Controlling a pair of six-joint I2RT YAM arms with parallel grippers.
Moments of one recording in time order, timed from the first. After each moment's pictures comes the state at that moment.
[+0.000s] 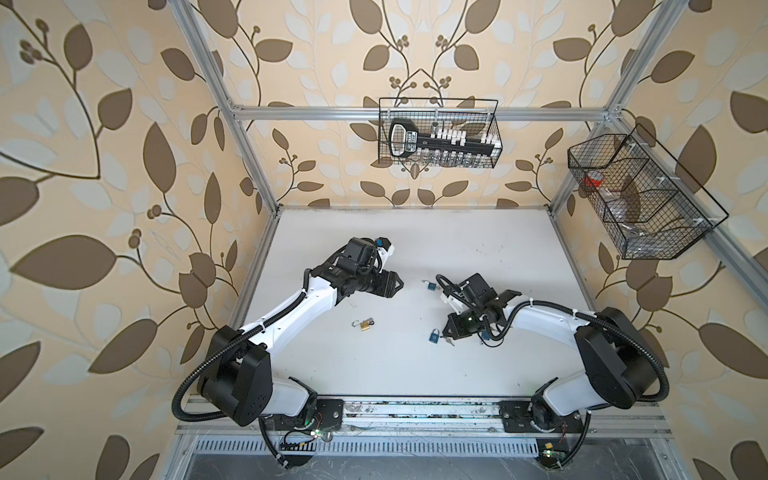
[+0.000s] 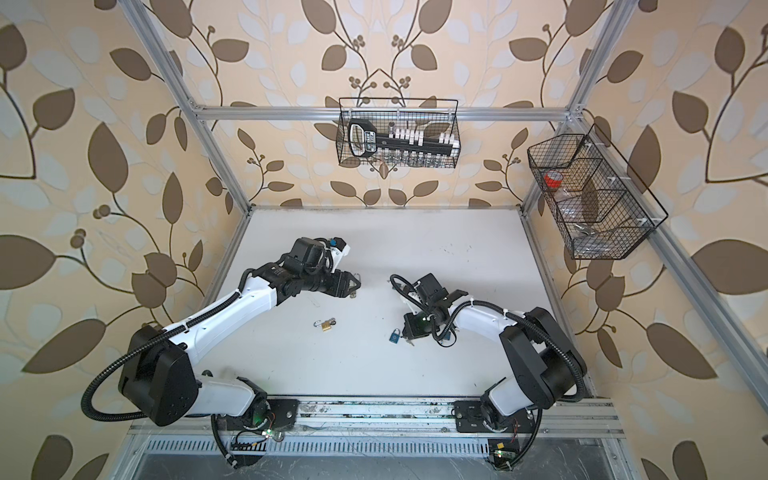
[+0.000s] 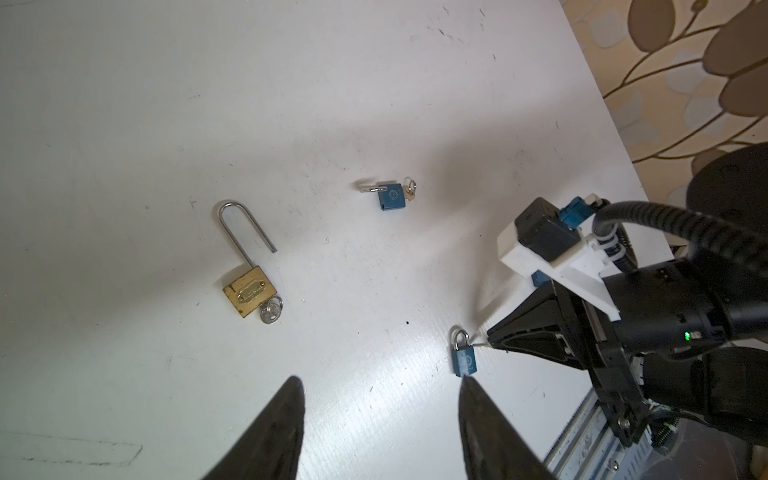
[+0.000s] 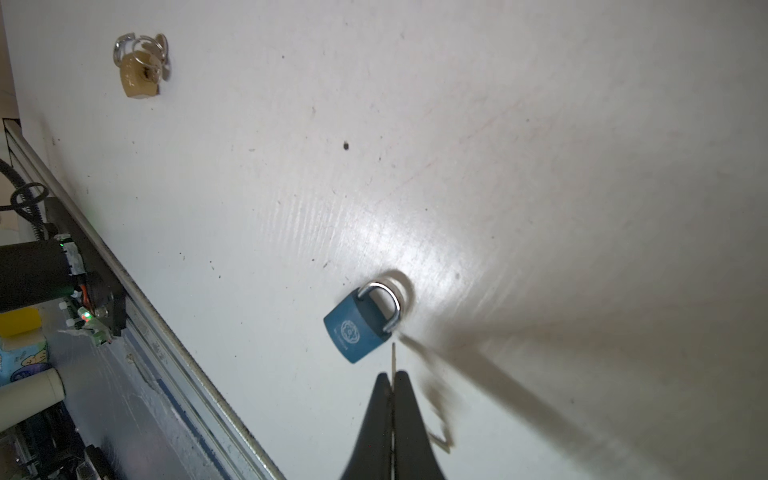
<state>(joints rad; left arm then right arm) -0.47 1.38 1.03 -0.48 0.36 -0.24 0.54 1.52 0.74 -0.42 -0.41 0.28</state>
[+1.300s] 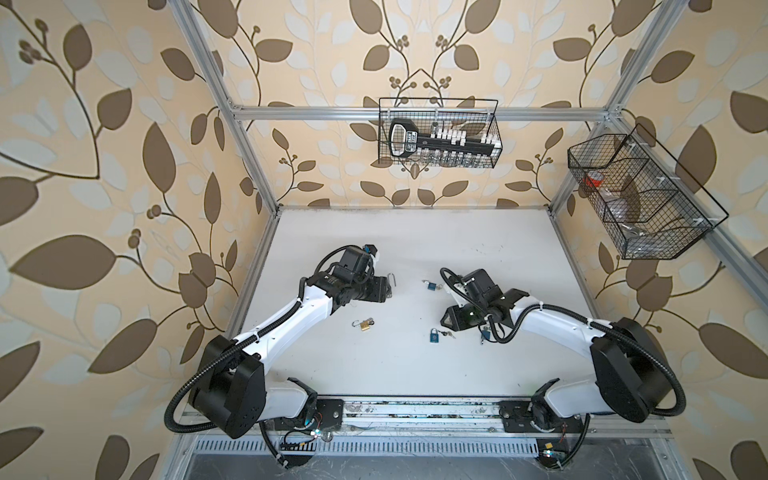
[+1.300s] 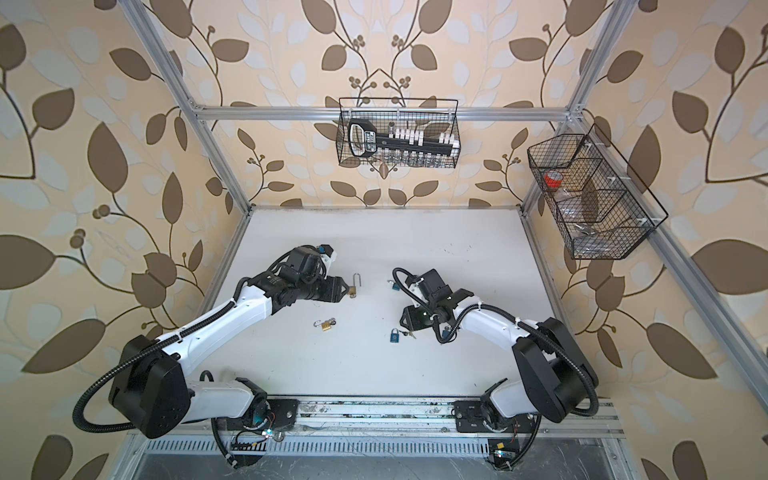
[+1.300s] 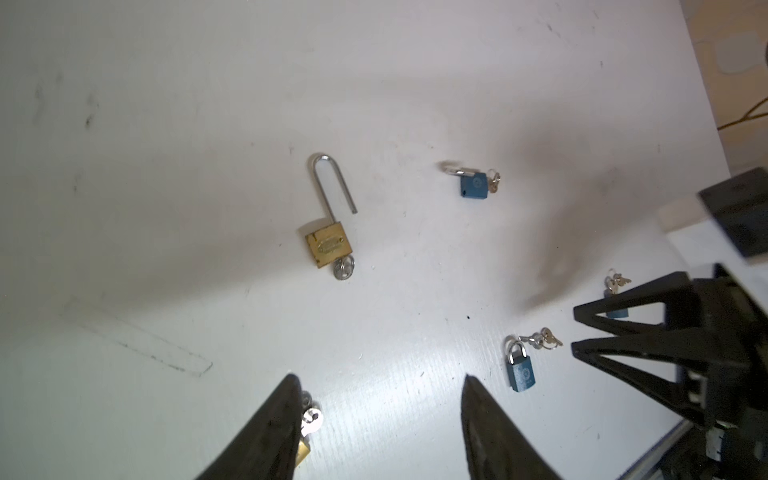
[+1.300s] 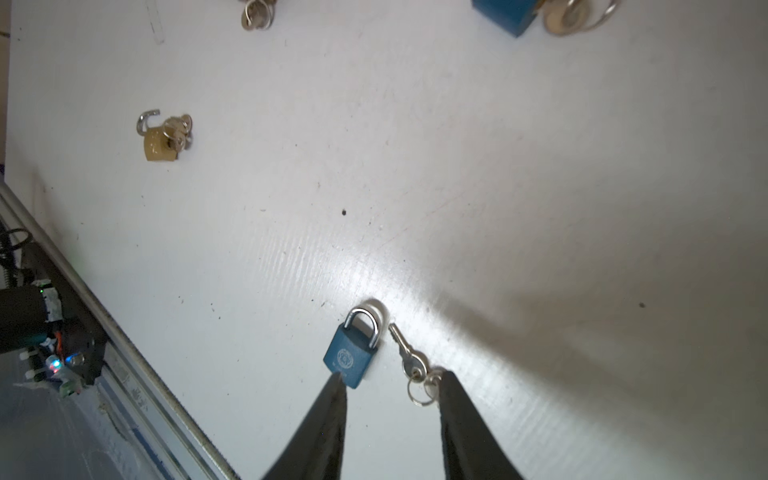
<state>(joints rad) -0.47 1.30 0.90 -0.50 0.17 -0.38 0.54 1.41 0.76 -0.41 -0.26 0.29</state>
